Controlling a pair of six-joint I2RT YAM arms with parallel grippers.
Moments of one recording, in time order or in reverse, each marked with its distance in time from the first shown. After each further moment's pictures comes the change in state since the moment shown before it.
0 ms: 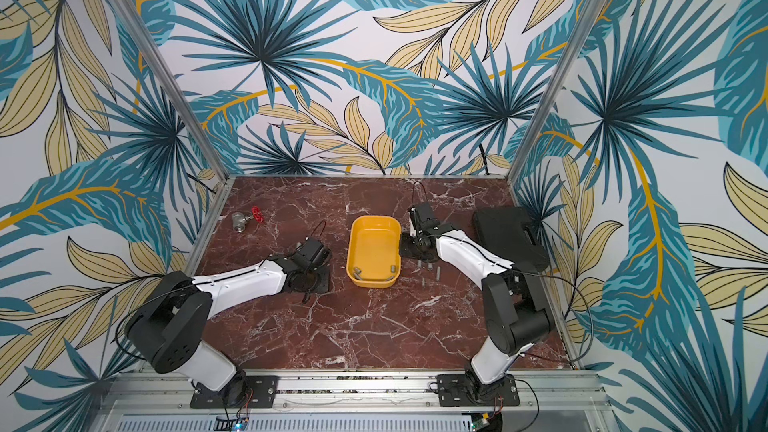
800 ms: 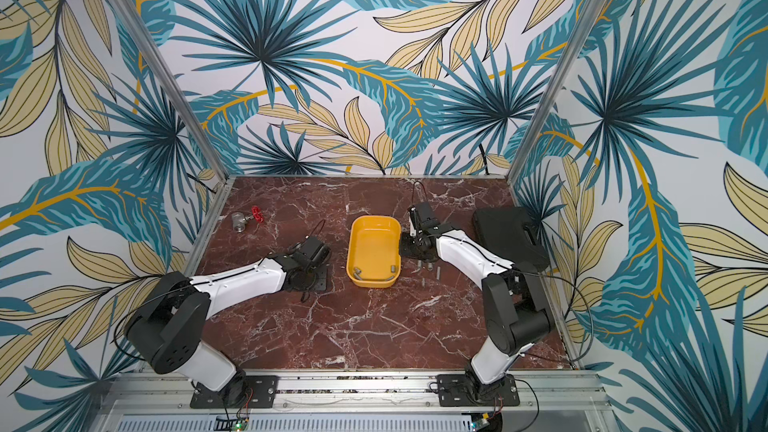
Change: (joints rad) left arm 0.023 -0.058 0.023 -0.083 -0.074 -0.006; right arm 0.000 0.000 0.001 0.000 -0.004 0.000
